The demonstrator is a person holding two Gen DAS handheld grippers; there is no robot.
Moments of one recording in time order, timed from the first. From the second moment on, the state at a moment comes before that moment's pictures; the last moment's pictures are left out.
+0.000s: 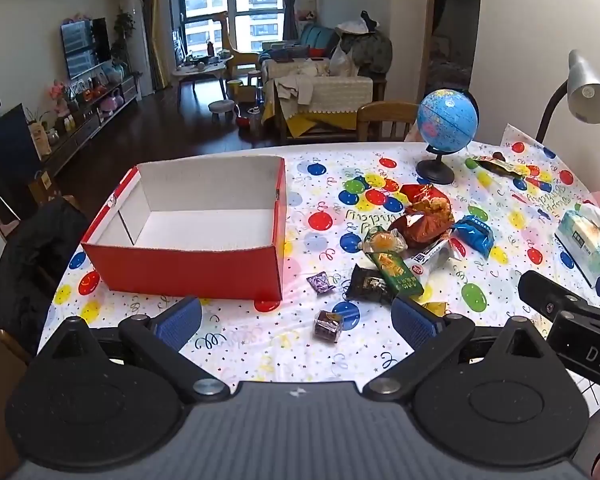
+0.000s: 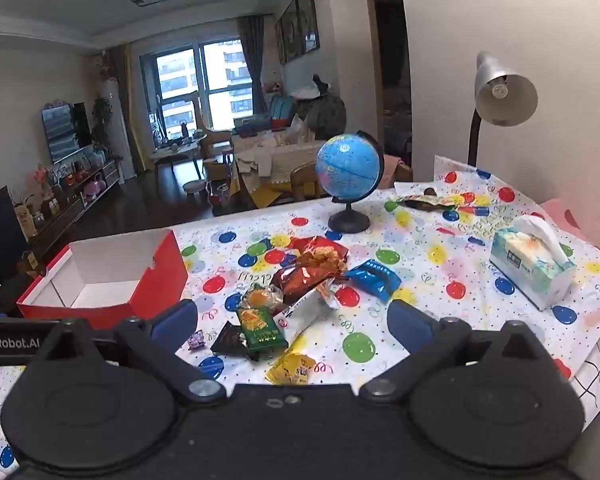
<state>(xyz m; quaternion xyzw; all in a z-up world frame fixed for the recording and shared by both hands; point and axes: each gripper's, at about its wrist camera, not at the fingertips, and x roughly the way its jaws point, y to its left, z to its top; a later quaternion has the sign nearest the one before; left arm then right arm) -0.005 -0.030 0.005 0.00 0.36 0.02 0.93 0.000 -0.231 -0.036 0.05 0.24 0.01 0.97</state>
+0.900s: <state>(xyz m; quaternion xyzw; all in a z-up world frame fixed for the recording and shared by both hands) -0.005 -0.034 0.009 0.01 0.36 0.03 0.93 0.001 -0.233 -0.035 0.04 0.26 0.03 0.97</state>
